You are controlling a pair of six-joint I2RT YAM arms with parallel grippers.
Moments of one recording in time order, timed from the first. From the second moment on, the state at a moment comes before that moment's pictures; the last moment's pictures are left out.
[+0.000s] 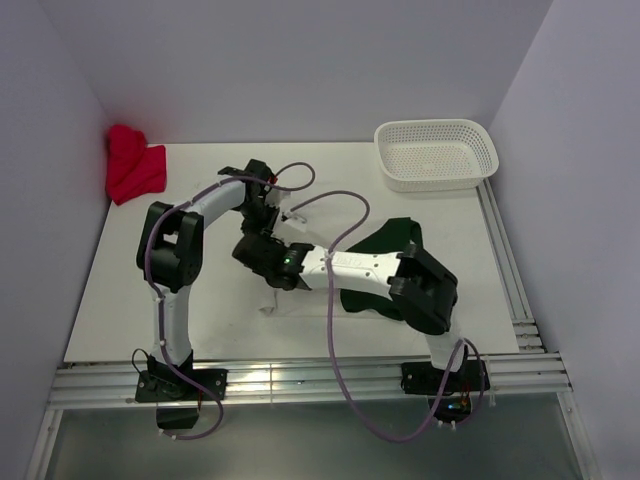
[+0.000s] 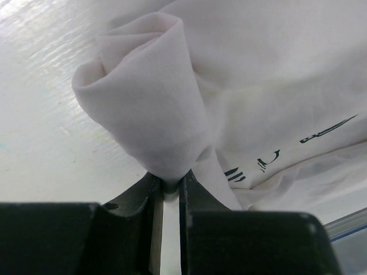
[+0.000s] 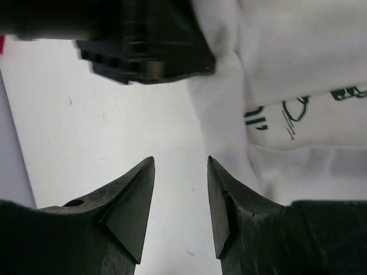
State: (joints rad) left arm -0.38 2.09 1.61 -0.91 0.24 0.04; right arm 1.12 1.91 1.38 -0.34 0.57 1.38
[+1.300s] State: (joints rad) left arm -0.40 2.13 1.74 -1.03 0.21 0.08; right arm 1.14 2.00 1.31 -0.30 0.60 1.28
